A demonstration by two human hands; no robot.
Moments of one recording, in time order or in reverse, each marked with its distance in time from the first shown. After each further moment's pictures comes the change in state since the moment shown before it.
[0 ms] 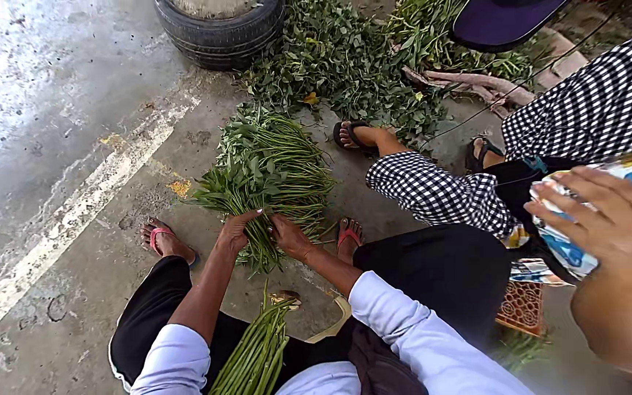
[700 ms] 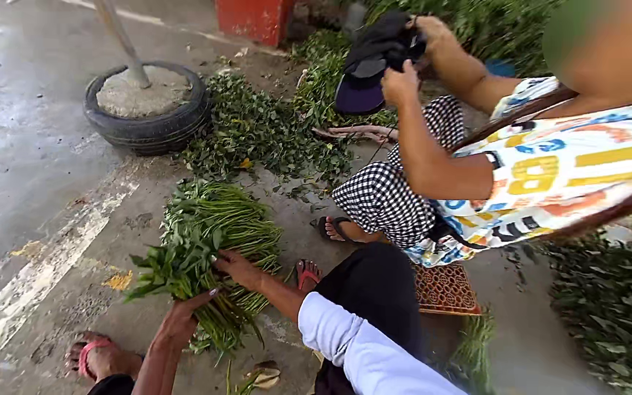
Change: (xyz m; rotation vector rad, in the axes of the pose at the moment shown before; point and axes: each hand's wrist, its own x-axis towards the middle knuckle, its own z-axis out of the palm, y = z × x) left_hand -0.018 0.010 0.003 0.208 -0.373 0.168; right_hand 0.218 0.122 0.063 1.073 0.422 -0.522
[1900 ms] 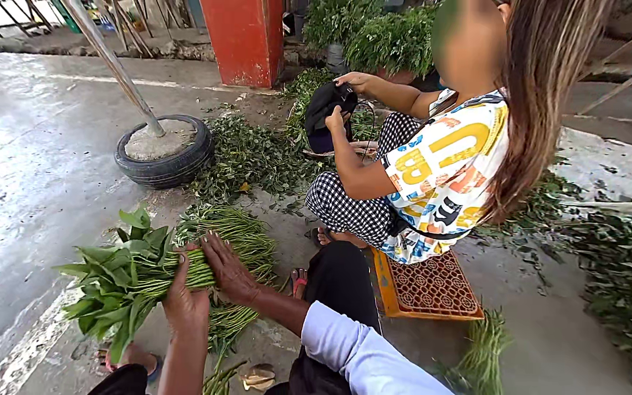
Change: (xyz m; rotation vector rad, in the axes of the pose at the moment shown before) left_hand -0.075 0.071 0.161 -0.466 0.355 0.620; right_hand -0.098 -0.068 0.003 -0.883 0.233 -0.749
